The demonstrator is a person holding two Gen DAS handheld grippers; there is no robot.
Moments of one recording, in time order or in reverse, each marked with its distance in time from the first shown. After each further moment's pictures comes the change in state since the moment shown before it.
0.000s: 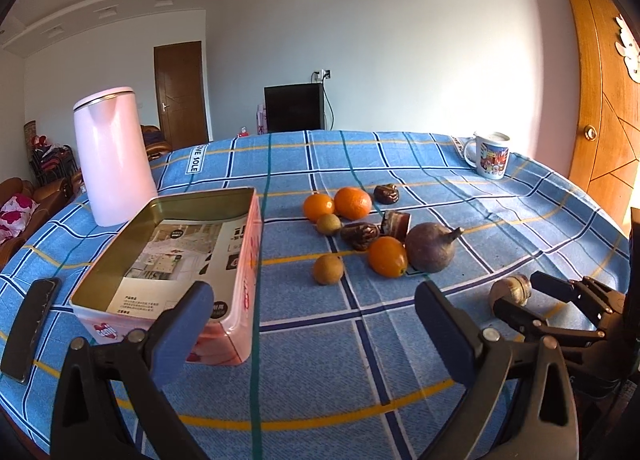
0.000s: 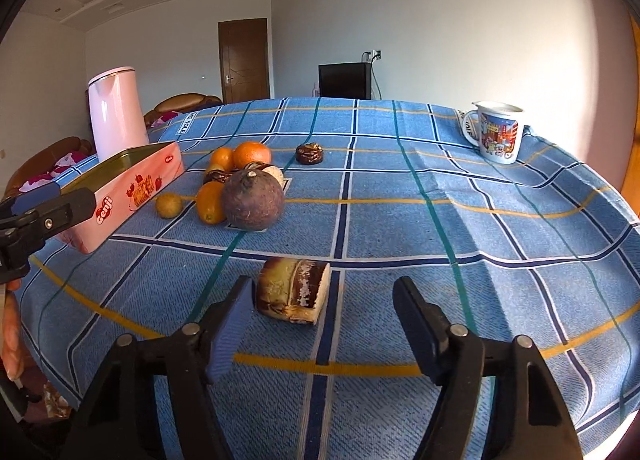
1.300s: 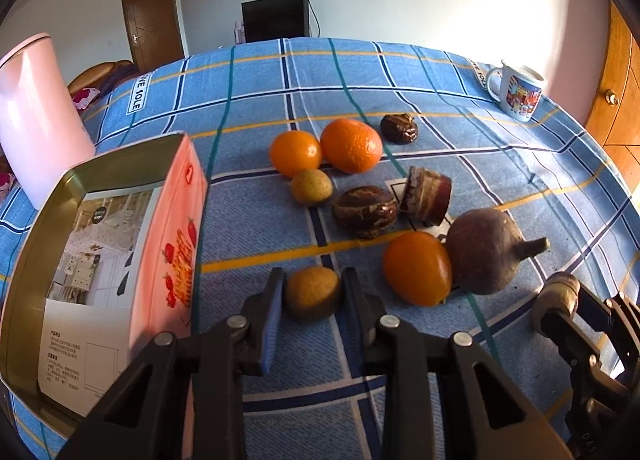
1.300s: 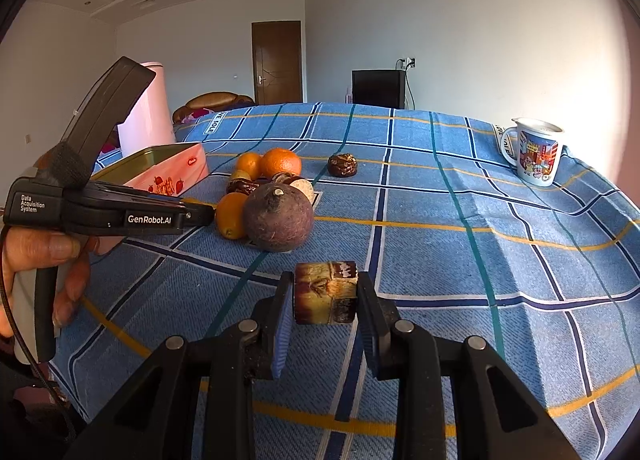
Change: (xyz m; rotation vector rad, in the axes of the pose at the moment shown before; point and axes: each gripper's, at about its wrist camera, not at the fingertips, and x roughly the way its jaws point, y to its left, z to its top) left arm 0.115 -0.013 0.028 0.009 0.344 -0.055; right arm 0.015 0.005 0.013 -0.063 -0.029 0.095
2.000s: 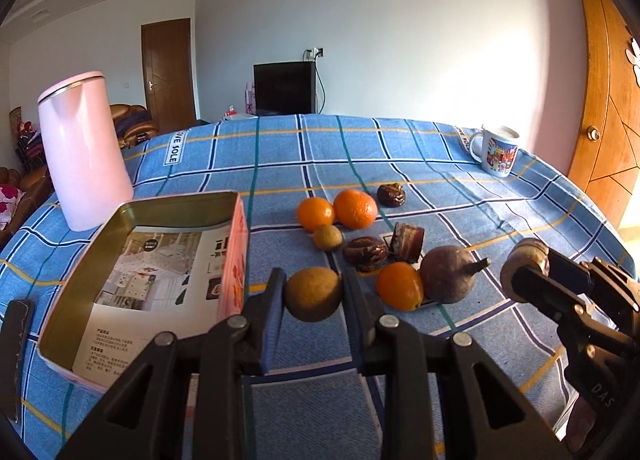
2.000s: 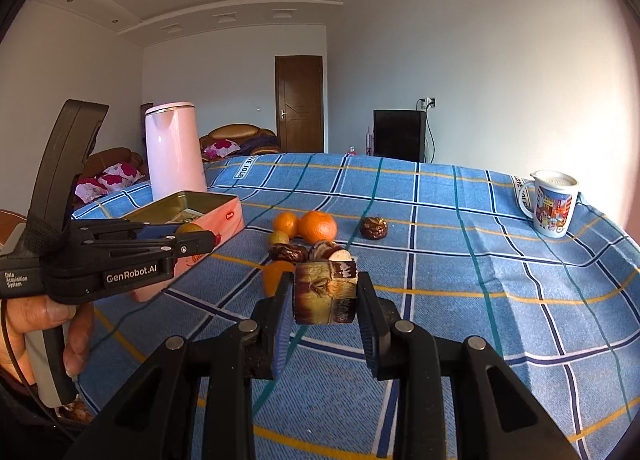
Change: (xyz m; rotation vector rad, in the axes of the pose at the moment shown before) left arm -0.068 0.022 -0.019 -0.030 -0.270 0.006; right arm -0.022 0.022 0.034 -0.040 -0.143 0.074
